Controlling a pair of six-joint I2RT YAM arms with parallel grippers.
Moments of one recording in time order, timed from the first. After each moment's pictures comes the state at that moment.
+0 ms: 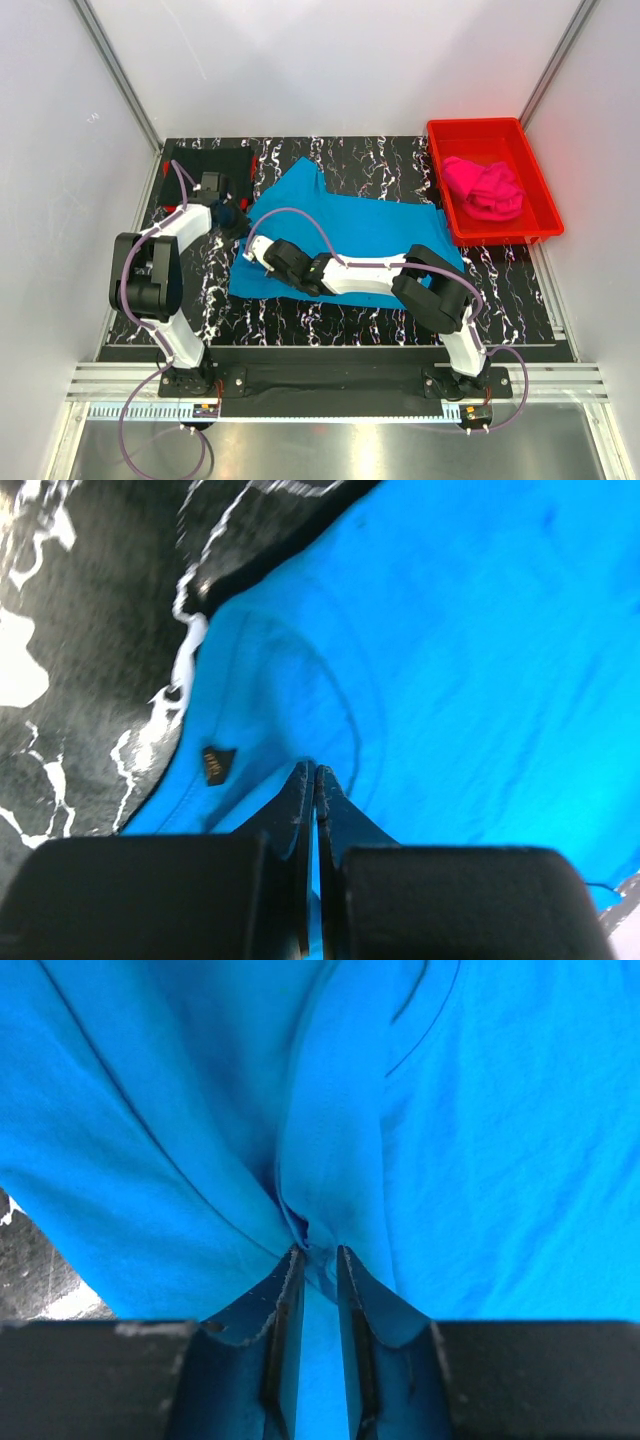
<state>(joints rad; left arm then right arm) -0.09 1.73 1.09 -0.40 0.15 -0.74 1.09 2.05 1.37 -0.13 0.32 -0.19</state>
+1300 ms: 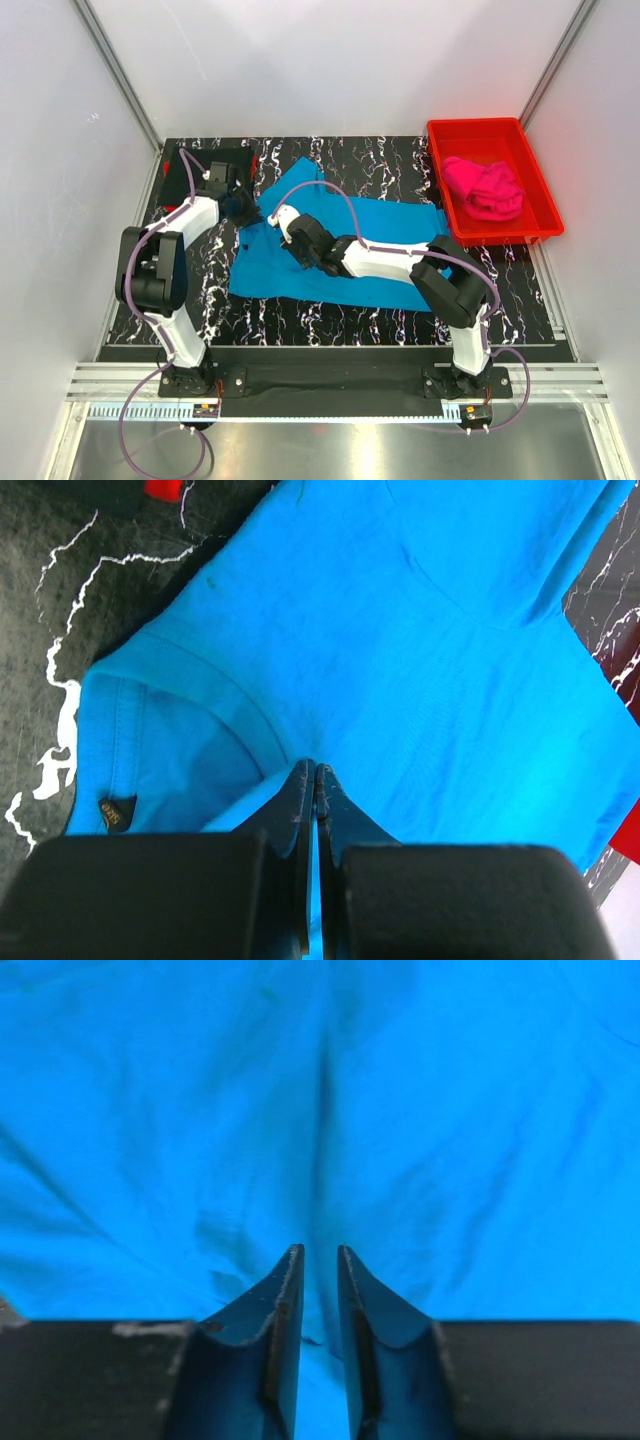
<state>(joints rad) -0.14 1.78 1.19 -0.34 0.17 -0.75 0.95 1.97 1.30 -0.03 0.21 -0.01</state>
